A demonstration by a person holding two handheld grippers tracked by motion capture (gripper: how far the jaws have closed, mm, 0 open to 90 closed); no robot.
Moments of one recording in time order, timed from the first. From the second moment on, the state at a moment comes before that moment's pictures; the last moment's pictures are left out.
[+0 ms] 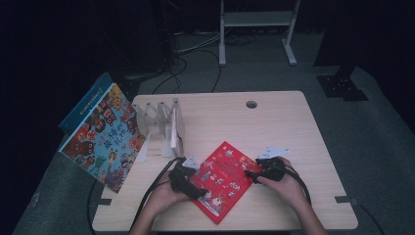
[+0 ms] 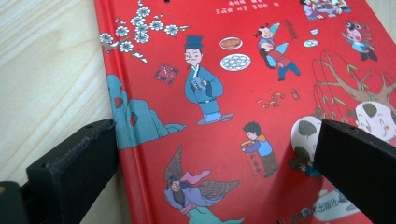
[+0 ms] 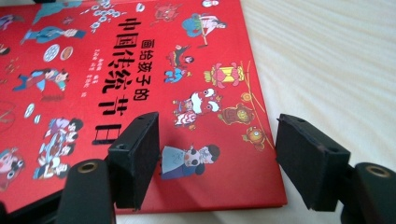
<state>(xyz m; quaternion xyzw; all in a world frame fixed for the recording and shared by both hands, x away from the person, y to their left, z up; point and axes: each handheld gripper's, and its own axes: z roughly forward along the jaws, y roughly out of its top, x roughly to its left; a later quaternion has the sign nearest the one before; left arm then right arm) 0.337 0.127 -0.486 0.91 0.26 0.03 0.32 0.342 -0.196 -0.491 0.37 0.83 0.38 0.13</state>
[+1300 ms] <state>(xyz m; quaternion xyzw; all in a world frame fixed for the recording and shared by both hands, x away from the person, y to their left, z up) 0.347 0.107 -0.475 0.91 0.25 0.05 0.33 0.243 -0.175 -0.500 0.36 0.84 0.38 0.17</state>
